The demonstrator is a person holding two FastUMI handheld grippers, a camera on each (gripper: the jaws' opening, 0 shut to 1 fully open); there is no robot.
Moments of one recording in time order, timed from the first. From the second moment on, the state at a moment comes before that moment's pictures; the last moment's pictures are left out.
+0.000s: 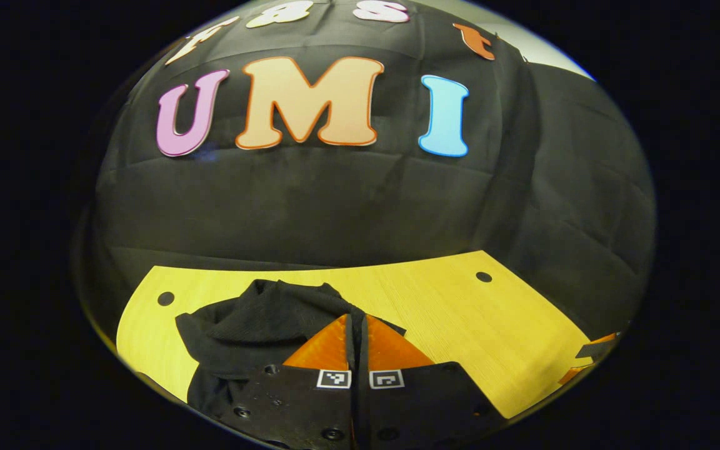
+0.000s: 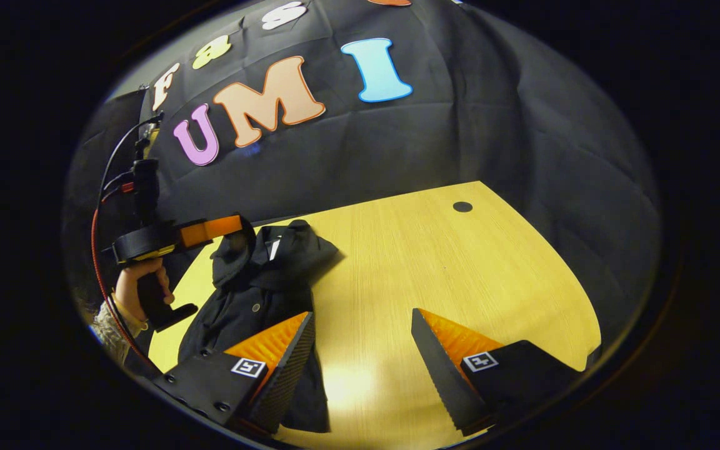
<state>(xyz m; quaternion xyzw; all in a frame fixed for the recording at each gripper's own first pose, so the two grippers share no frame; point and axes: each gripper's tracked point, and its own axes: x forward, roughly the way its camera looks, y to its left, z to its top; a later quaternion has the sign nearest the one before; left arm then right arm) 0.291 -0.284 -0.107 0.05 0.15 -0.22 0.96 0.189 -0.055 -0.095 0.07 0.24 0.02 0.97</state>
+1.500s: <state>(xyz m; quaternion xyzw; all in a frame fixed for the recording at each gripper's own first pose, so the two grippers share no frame) 0.234 -0.234 0.017 0.12 -0.02 -0.16 0.98 0.174 -0.006 -0.130 -0.01 0.27 0.12 0.96</state>
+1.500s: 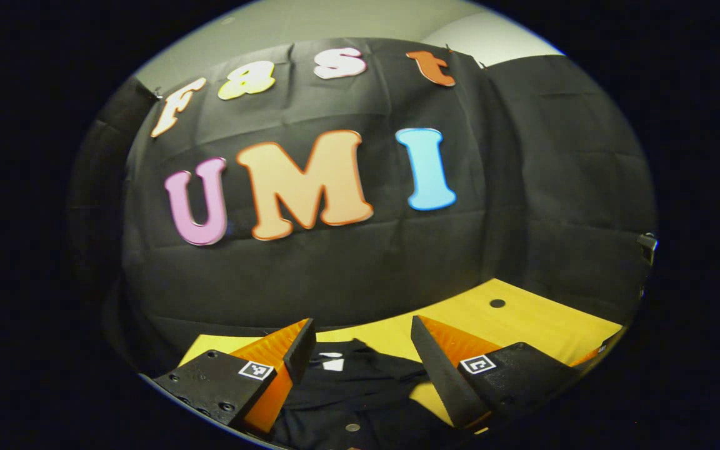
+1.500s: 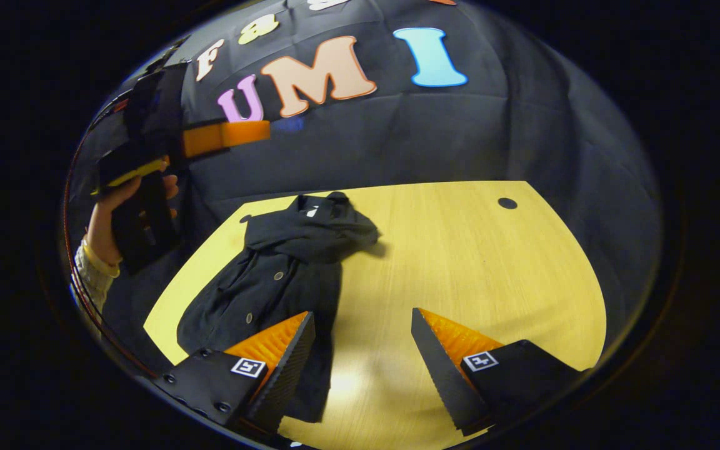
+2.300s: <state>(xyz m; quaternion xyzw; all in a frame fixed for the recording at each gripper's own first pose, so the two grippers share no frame) 0.065 0.000 -0.157 0.13 0.16 -0.05 0.98 0.088 0.079 -0.232 -0.03 0.32 0.08 0.95</state>
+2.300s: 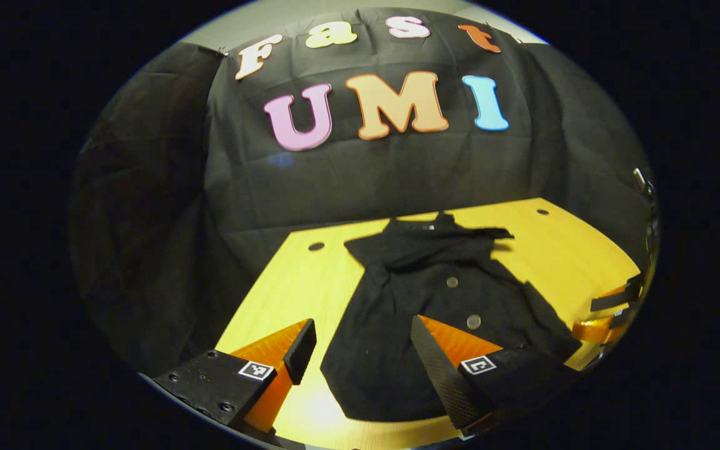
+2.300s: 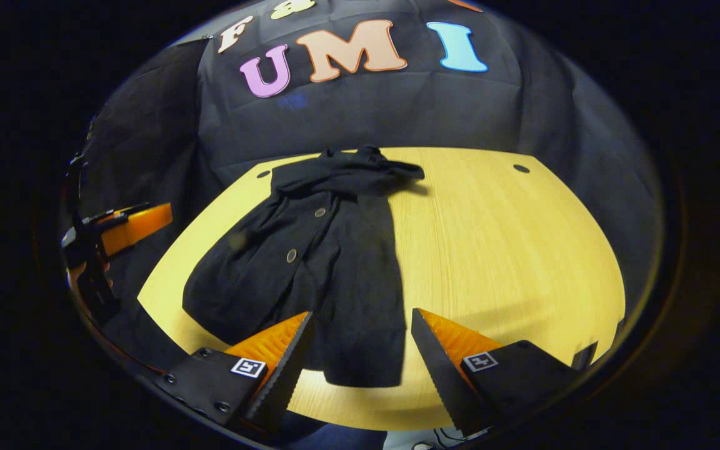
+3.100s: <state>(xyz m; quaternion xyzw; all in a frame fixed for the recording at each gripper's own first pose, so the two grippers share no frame) 0.019 0.023 -0.281 0.12 0.30 -0.09 0.94 0.084 0.080 -0.291 -0.05 0.34 0.03 0.94</state>
